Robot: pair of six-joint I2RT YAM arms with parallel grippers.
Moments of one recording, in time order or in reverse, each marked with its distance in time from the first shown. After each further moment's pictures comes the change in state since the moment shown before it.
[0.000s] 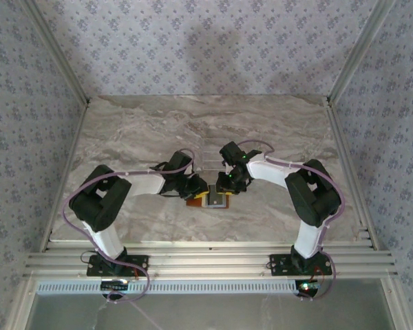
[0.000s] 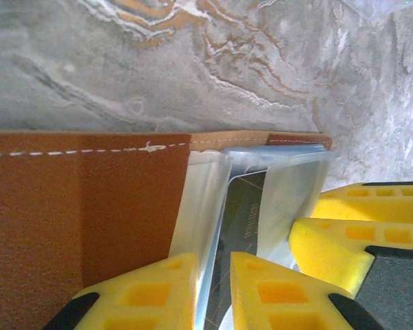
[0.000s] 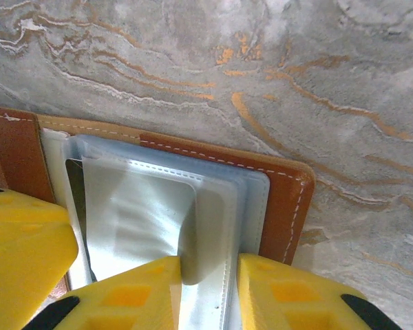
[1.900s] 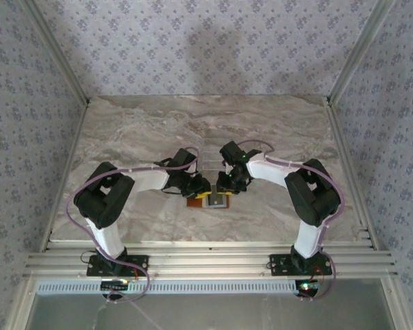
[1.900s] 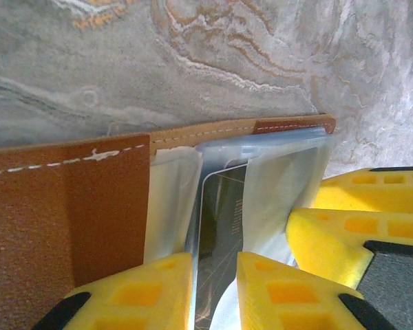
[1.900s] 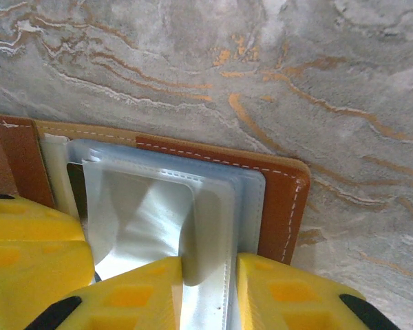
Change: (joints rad) left arm -0.011 0.045 0.094 -0.136 0.026 0.075; right arm -0.002 0.006 0.008 -0.010 -0.003 -0.001
